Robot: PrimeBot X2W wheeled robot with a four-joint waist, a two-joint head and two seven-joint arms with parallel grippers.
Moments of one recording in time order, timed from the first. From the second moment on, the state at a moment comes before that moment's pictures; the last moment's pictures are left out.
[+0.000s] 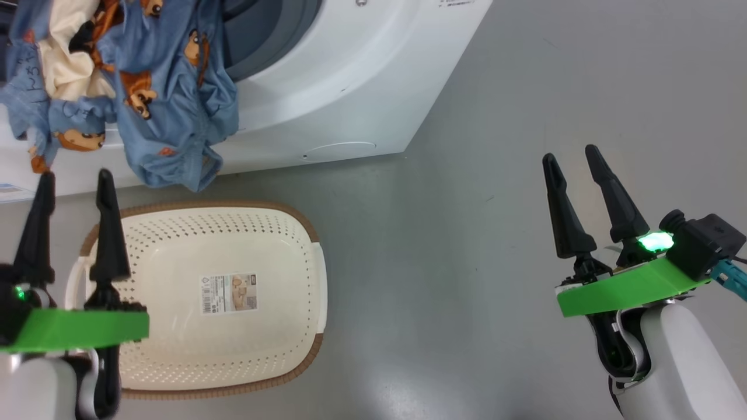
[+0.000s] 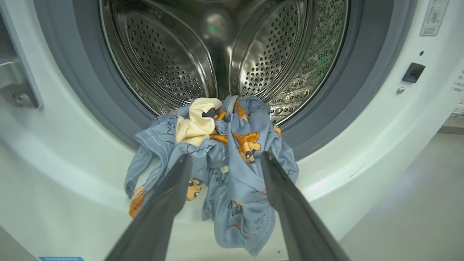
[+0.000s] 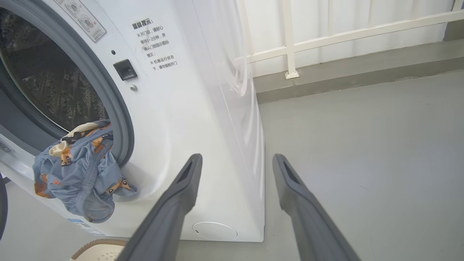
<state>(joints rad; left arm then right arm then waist) -0.30 0.23 -0.04 0.06 -0.37 -0.06 -0.26 -0.35 -0.14 0.11 0.11 0.45 0.13 -0.26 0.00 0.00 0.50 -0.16</state>
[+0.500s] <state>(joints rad) -0.15 0.13 0.02 0.00 -0.33 -0.10 -0.26 -0.32 -0.16 0.10 0.08 0.44 0.13 -0.26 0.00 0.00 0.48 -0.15</state>
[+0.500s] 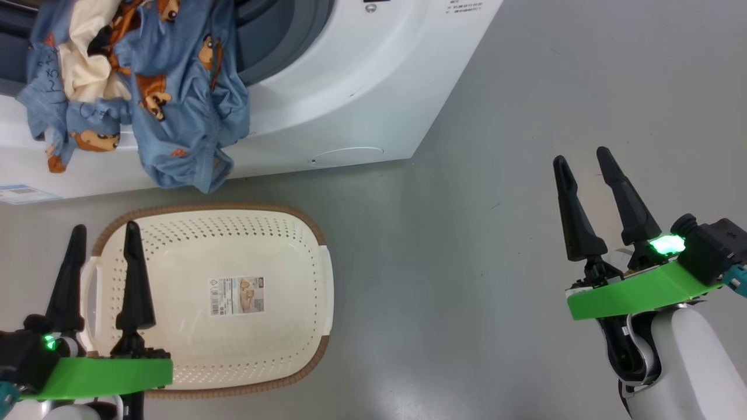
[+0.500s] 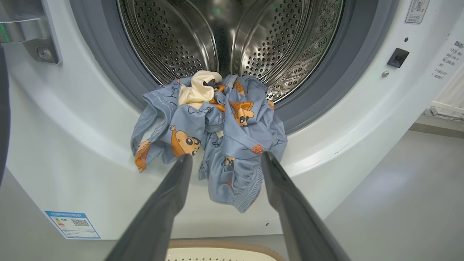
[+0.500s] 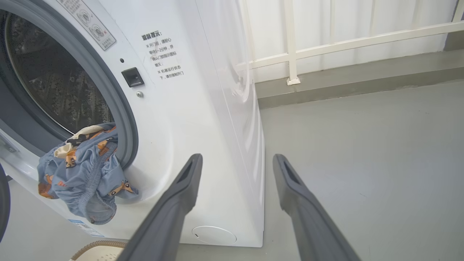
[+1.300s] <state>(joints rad) -0.15 0.12 0.02 0.07 -0.27 -0.13 -0.26 -0.32 -0.16 0.09 0.08 0.44 0.13 -0.26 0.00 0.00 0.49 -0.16</state>
